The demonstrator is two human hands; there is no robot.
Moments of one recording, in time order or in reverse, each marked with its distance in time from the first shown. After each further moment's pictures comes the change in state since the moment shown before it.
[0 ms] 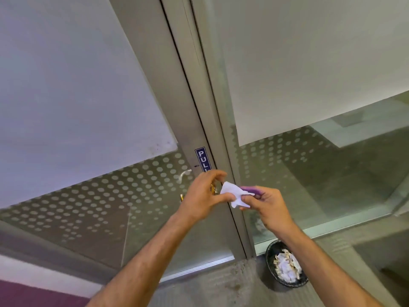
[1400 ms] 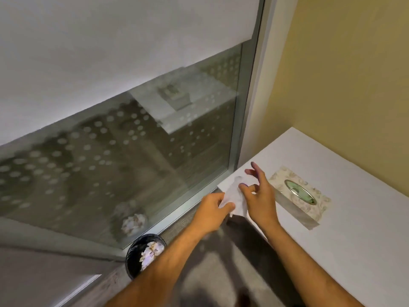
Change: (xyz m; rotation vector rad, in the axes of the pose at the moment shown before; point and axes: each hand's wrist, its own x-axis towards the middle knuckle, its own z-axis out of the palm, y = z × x) left_hand 0.133 0.400 0.558 -0.505 -0.565 -0.137; right_hand -0.123 -0.031 -0.623 -0.633 0.775 0.009
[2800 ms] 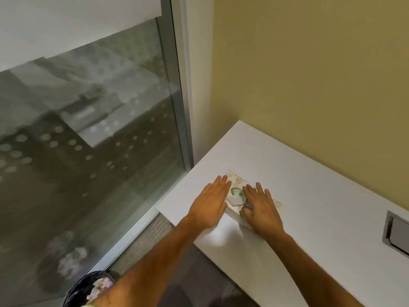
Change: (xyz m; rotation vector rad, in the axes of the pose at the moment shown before) left_hand 0.201 0.008 0.181 0.867 -0.261 0.467; right_hand 0.088 0.182 -0.152 -0.866 -0.230 0.133
